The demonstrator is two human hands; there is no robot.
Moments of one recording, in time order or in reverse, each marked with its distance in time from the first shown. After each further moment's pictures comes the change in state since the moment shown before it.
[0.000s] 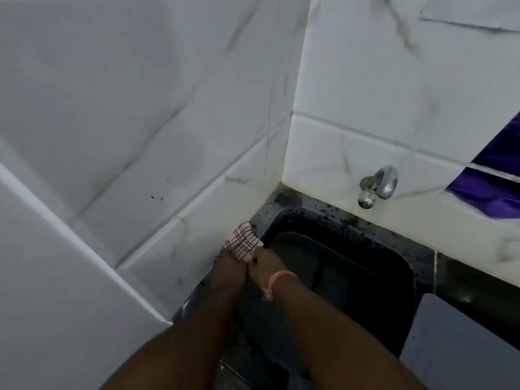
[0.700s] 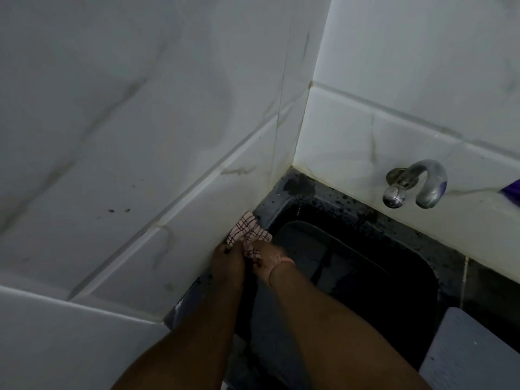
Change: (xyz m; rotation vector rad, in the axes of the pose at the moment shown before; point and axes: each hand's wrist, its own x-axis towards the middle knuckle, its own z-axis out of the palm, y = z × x) left_hand 0.036 0.006 0.028 -0.572 0.114 -0.307; right_hand 0.077 0.020 0.020 1.224 -0.094 0.624
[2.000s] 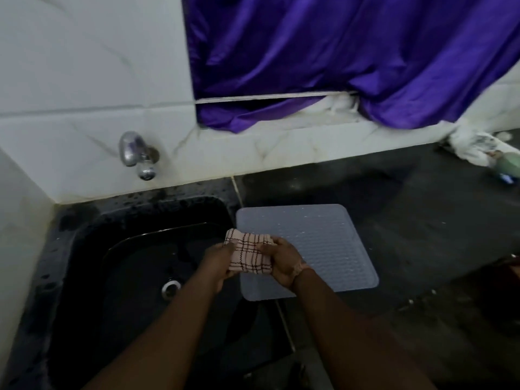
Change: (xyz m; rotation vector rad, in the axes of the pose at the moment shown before) left_hand -0.273 -0.073 0.170 0.399 -1.165 -0.040; right_hand -0.235 0.091 -0.366 0.560 0.423 -0.526
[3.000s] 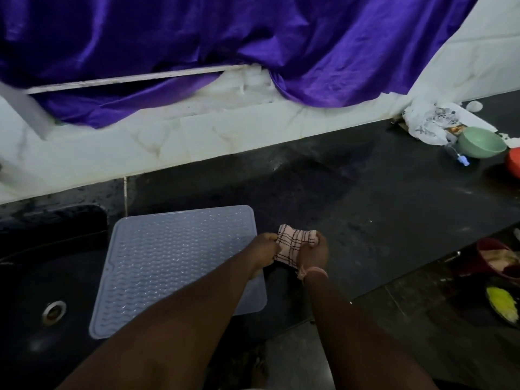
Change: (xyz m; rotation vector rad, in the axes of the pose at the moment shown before) left_hand 0.091 -0.054 0.423 0.442 -0.245 -0.131; right_hand 0.069 -0.131 -0.367 -0.296 0.779 -0.265
